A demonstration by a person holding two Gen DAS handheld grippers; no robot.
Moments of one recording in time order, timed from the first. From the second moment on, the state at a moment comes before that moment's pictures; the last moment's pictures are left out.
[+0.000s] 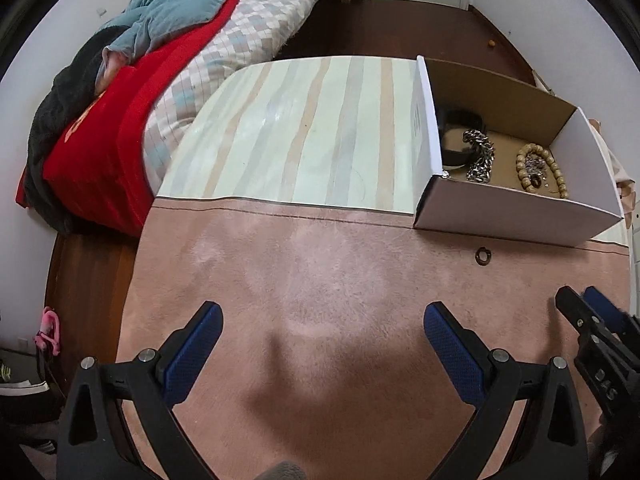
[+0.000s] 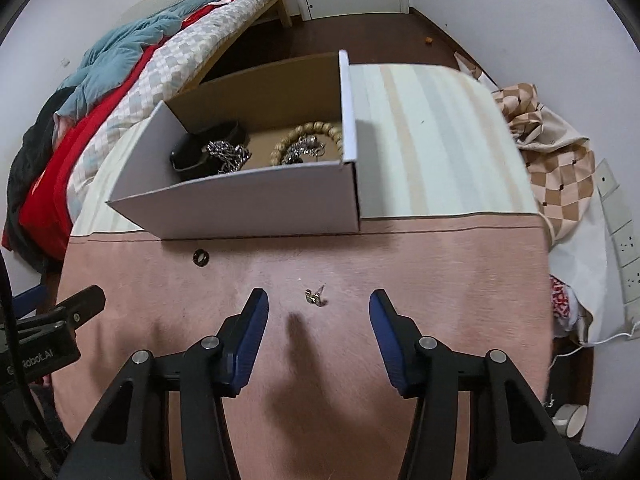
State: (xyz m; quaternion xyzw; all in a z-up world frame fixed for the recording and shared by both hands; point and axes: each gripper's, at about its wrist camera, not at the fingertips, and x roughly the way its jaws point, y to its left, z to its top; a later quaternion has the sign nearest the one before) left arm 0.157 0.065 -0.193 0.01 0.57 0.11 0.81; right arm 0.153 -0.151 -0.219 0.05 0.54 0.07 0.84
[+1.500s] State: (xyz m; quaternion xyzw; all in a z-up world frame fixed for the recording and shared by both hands) left arm 0.169 -0.016 -0.145 -0.03 0.53 -0.06 0.85; right arm 0.138 -0.217 -0.140 0.11 0.47 0.03 0.88
